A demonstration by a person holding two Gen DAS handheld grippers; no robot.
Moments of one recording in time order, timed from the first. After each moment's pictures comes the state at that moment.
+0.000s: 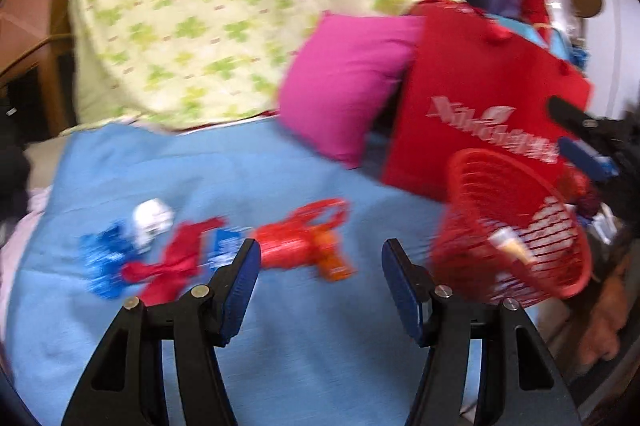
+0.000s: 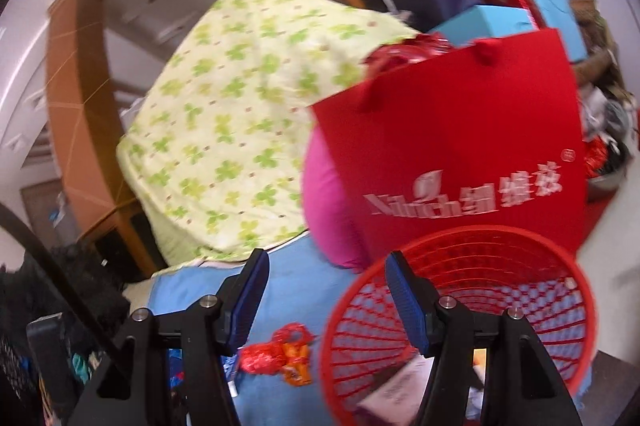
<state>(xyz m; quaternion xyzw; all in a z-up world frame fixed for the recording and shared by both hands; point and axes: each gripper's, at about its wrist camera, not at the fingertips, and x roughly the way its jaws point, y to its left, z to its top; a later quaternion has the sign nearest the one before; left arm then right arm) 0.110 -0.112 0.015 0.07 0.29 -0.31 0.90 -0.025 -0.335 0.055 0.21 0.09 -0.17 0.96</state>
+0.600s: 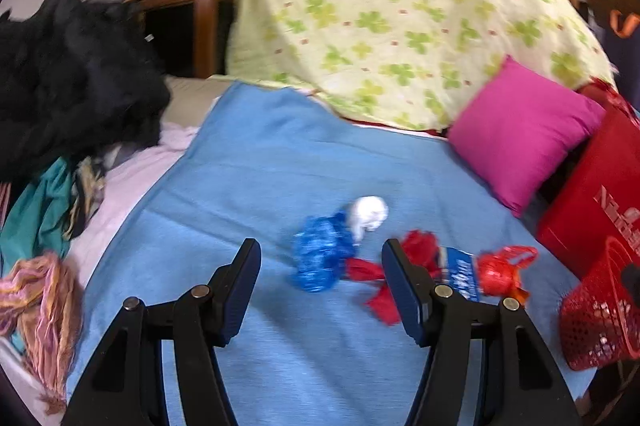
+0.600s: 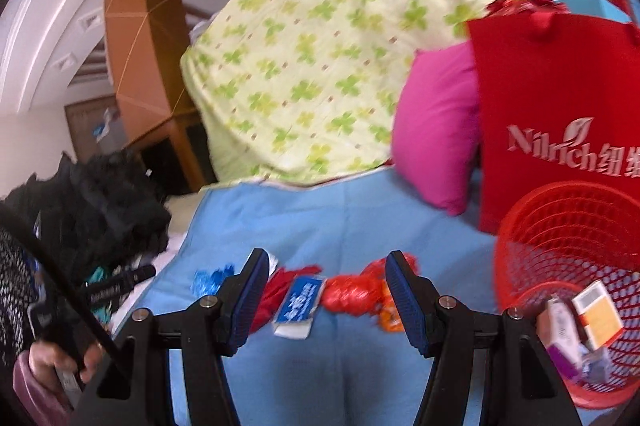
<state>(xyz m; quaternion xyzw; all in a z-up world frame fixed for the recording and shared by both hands) 0.190 0.069 0.017 -0.04 0.31 -0.10 0.94 0.049 -0.232 0.022 0.14 0.20 -0.05 0.97</state>
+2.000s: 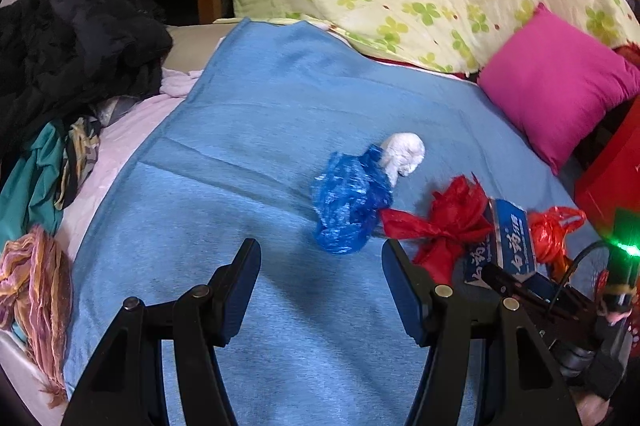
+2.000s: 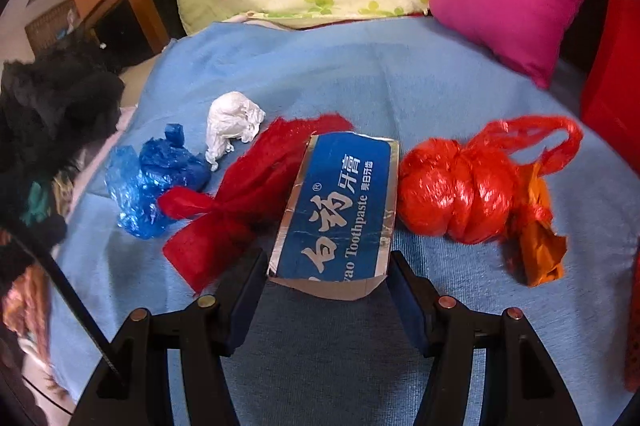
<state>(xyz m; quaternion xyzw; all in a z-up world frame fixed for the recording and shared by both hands) 0.228 0.048 -0.033 0.00 0.40 -0.08 0.91 0.208 -0.192 -0.114 0.15 0.43 -0.04 0.89</state>
